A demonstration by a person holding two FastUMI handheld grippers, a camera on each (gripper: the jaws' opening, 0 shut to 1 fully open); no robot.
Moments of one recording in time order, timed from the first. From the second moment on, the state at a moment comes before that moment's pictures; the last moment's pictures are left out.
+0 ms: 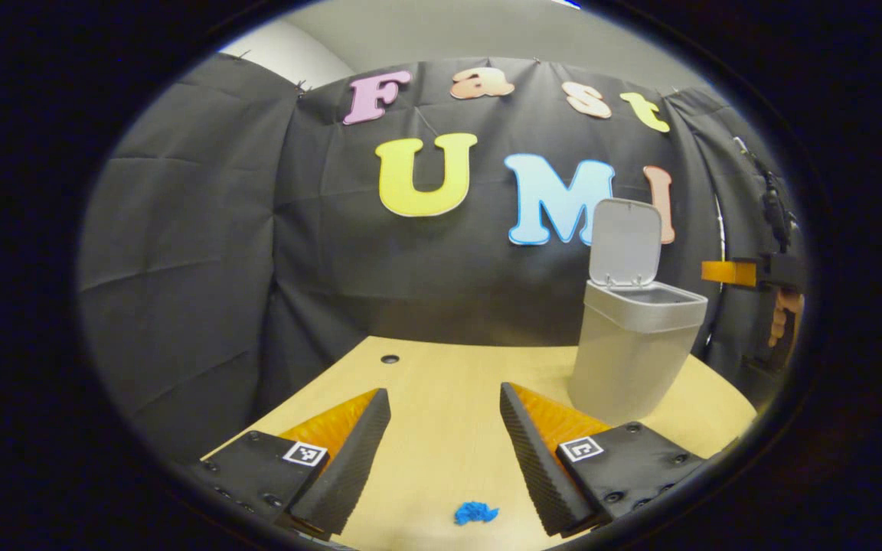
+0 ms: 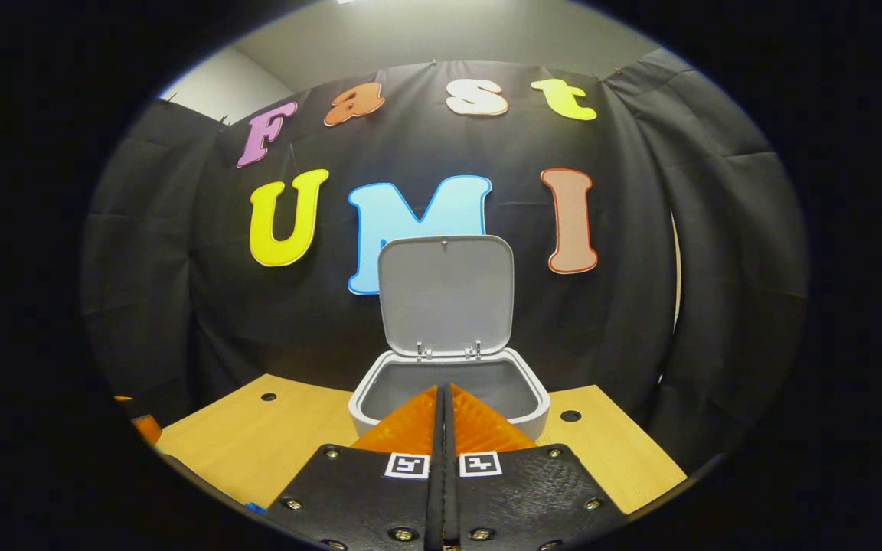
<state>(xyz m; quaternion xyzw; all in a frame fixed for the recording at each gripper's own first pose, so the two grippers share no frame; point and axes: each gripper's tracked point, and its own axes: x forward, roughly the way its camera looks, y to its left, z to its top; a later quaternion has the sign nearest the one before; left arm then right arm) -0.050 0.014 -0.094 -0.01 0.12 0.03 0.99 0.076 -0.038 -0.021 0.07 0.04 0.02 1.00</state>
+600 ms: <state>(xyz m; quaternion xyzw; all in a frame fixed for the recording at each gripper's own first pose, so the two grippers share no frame) -0.053 -0.016 -0.224 0.03 0.28 -0.07 0.96 0.025 -0.003 -0.016 0.05 0.01 0.04 1.00</state>
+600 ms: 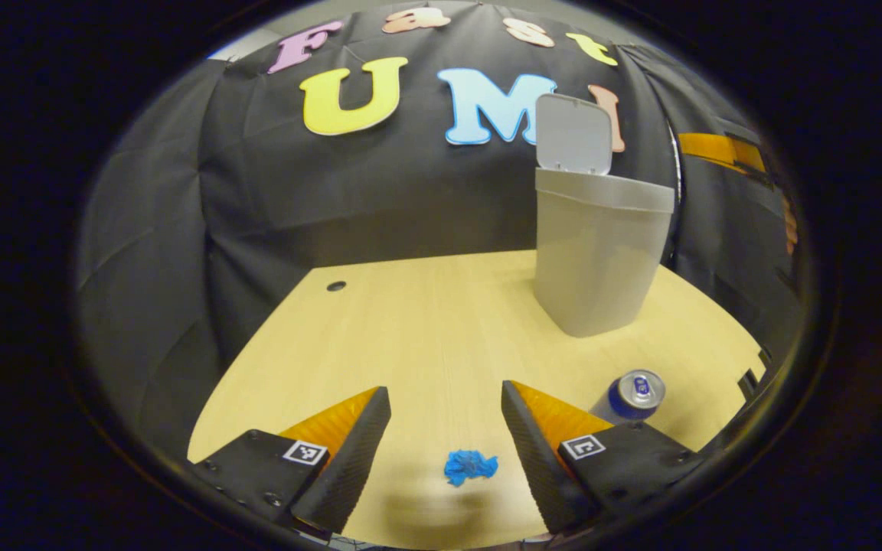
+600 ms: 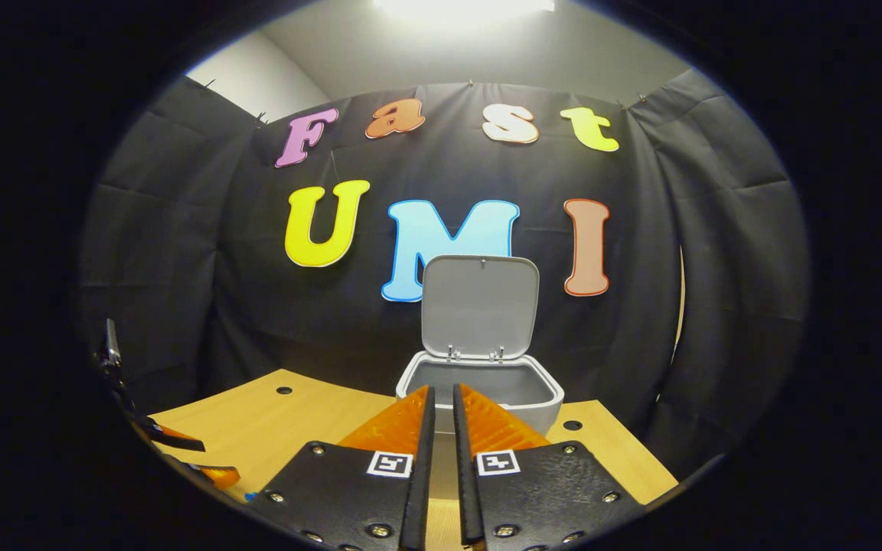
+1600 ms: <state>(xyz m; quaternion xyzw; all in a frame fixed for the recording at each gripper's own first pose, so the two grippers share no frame) -0.076 -0.029 -0.341 0.03 0.42 -0.13 0.90 0.018 -0.001 -0.038 0.06 0.04 0.03 1.00</state>
